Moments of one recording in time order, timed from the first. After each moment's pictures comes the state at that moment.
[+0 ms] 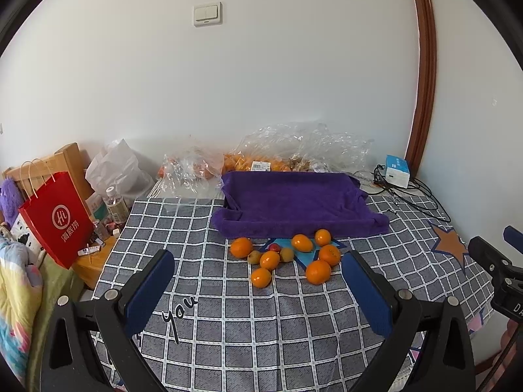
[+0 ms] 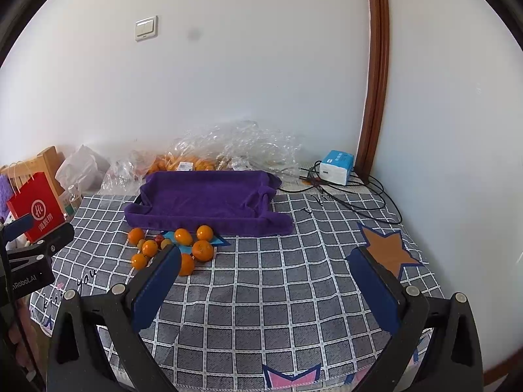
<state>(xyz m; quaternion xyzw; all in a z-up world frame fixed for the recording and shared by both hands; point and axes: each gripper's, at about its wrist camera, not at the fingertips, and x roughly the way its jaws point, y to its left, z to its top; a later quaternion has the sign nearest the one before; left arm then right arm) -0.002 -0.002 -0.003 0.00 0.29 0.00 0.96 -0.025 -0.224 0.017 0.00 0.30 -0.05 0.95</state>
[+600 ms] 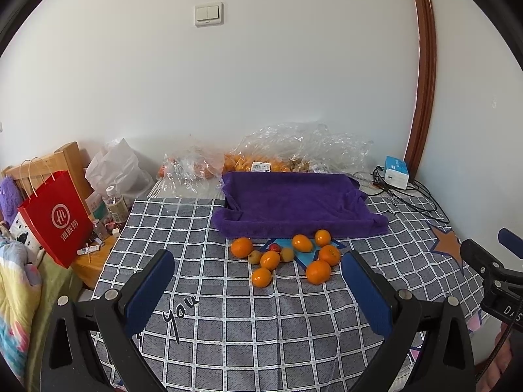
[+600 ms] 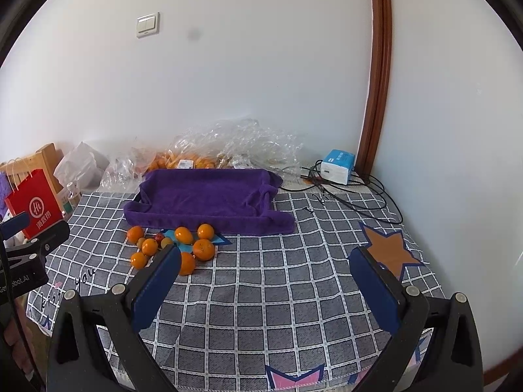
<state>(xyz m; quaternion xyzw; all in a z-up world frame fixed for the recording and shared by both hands) -0.002 0.000 -0.003 0.00 0.29 -0.01 0.96 -0.024 -0.221 0.013 0.00 0.30 -0.05 0.95</state>
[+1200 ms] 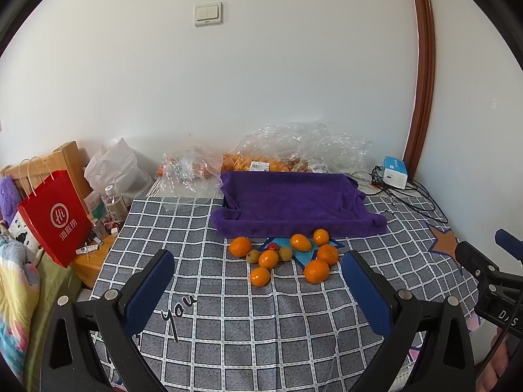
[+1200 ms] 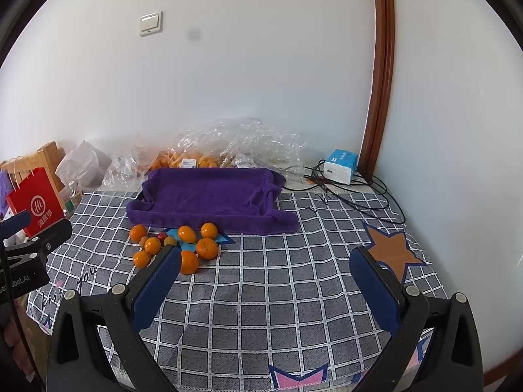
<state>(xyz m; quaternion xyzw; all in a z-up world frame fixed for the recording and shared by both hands) -0.006 -0.001 -0.005 0.00 0.29 -0.01 0.96 -0.024 -0.215 0.011 -0.01 0.30 -0.05 0.95</state>
